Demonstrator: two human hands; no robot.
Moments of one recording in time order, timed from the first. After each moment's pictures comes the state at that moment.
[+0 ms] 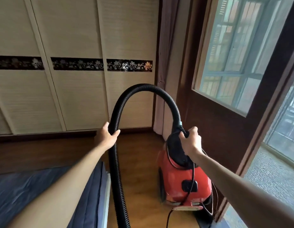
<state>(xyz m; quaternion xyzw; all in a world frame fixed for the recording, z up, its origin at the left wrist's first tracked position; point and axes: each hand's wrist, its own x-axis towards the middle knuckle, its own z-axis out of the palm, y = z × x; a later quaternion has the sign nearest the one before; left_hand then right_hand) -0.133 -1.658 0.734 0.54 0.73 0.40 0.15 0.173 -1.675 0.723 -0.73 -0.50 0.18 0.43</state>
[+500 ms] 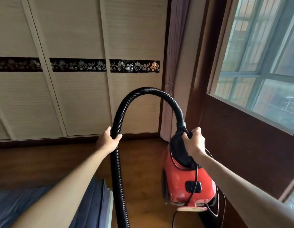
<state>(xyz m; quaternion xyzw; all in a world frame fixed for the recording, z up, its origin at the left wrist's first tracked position) -0.180 -1.450 0.706 0.54 0.73 0.38 0.18 0.139 -1.459 0.707 -0.73 -0.50 0.17 0.43</state>
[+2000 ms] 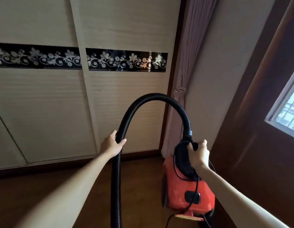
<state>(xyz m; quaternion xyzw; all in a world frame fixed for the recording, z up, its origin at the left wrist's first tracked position) -0.253 -0.758 0.661 0.61 0.69 0.32 0.22 0.058 -0.825 0.664 -0.77 -0.40 0.17 0.47</state>
